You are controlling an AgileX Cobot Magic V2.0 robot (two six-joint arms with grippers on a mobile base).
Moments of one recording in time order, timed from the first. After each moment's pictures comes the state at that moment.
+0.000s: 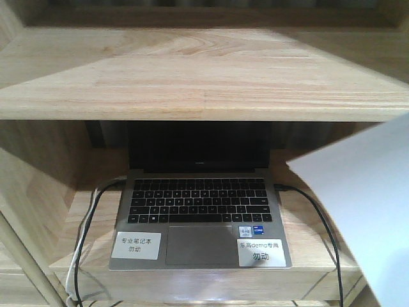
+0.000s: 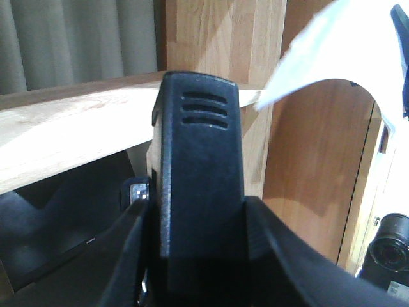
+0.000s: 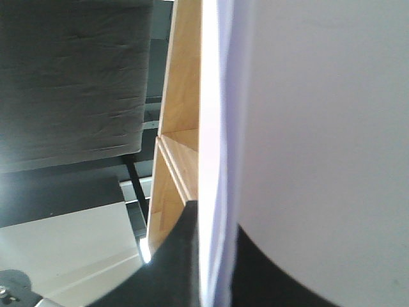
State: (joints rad) left arm -0.66 0.20 -0.92 -0.27 0.87 0.13; right arm -0.01 0.26 -0.36 -0.49 -0.91 1.65
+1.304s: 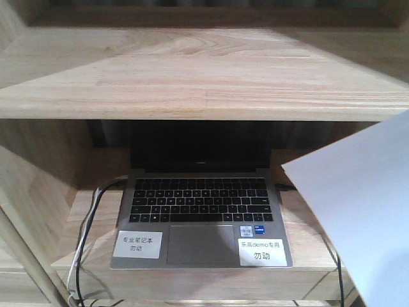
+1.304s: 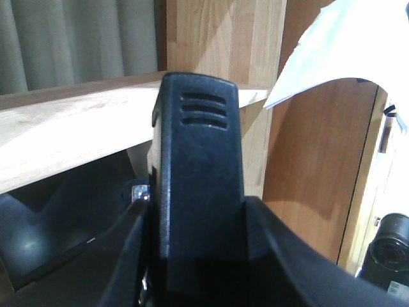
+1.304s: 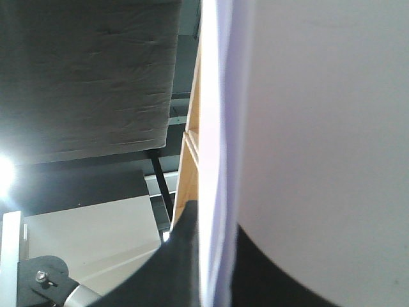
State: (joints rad) left arm -0.66 0.20 -0.92 -0.27 0.87 0.13; right arm -0.01 0.26 -0.36 -0.50 -0.99 1.65
